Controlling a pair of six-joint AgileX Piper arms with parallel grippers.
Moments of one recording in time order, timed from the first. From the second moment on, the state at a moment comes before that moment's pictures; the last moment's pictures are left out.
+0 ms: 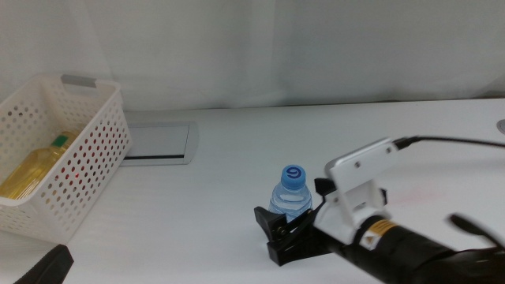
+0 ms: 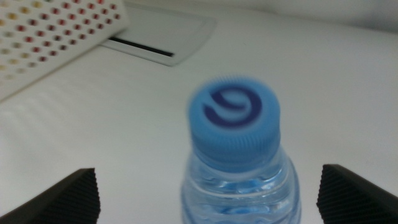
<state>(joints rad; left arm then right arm) -0.07 0.12 -0.36 -0.45 0.57 0.36 1.02 1.56 -0.60 0.64 -0.49 -0.32</state>
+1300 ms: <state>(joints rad) -0.07 0.26 -0.36 -0.64 0.61 0.41 1.01 0.58 -0.60 1.75 -0.76 -1.93</state>
